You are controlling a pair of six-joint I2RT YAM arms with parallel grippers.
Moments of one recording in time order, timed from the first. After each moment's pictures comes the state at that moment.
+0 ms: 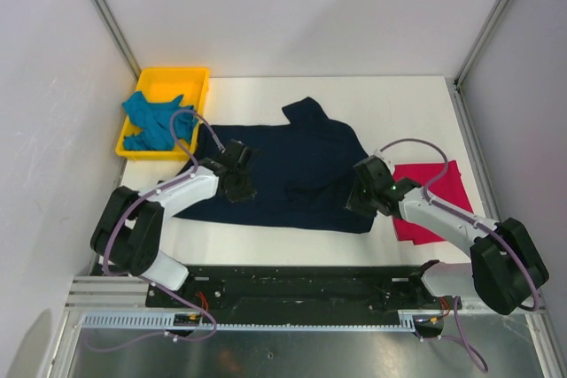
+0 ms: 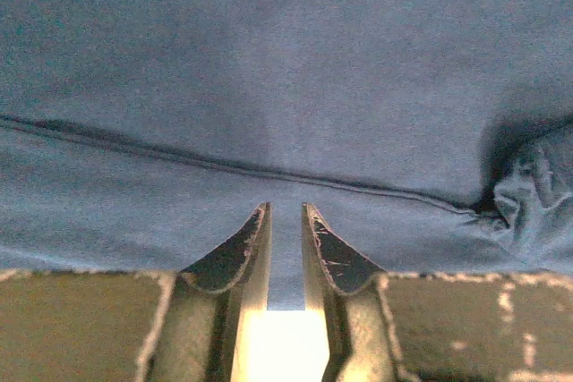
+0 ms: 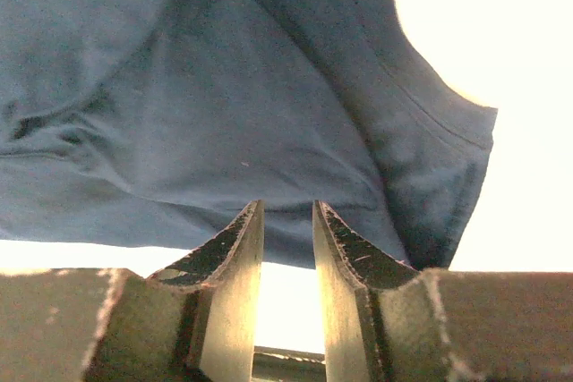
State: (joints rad) left arm -0.49 1.51 0.86 -0.47 -0.09 -0.68; right arm 0.58 1.28 0.74 -0.45 0.10 0.91
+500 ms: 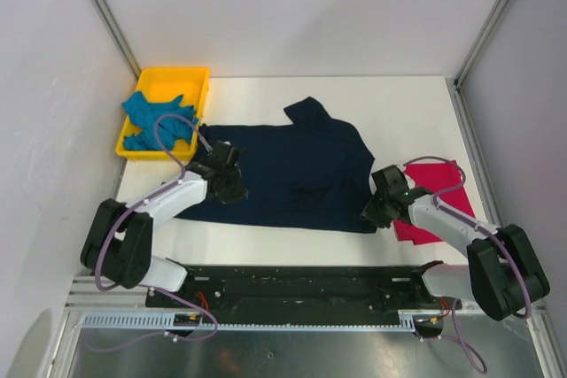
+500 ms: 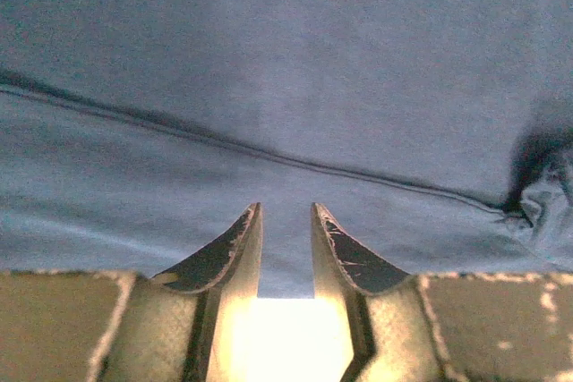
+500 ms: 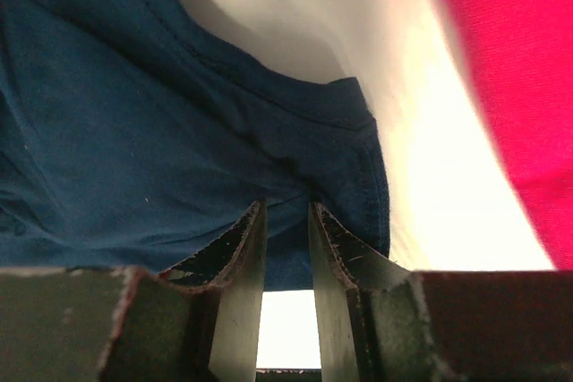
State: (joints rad) left arm -0.43 1.43 0.80 -0.46 -0.07 -0.68; right arm 0.44 1.25 0.57 -0.44 0.06 0.99
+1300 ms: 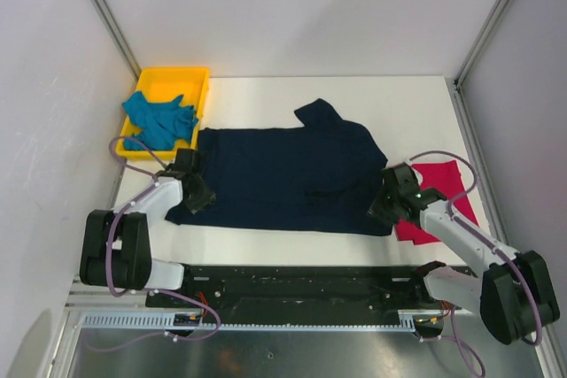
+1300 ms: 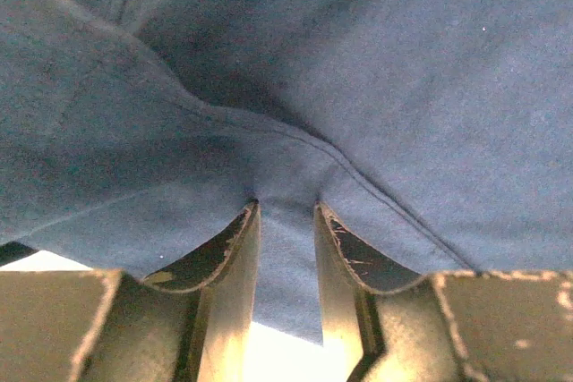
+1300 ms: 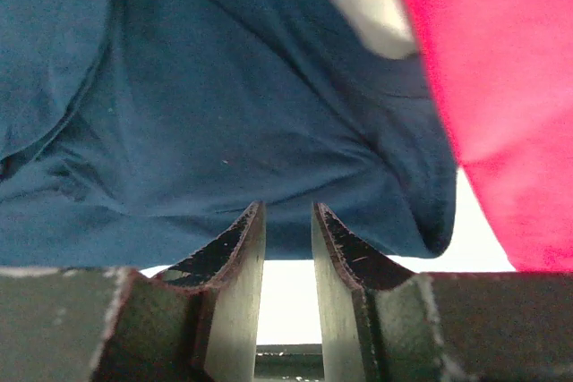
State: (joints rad) left arm -0.10 1.37 0.67 -0.49 -0.12 -0.72; right arm 0.35 1.07 0.58 -0.57 0.08 0.89
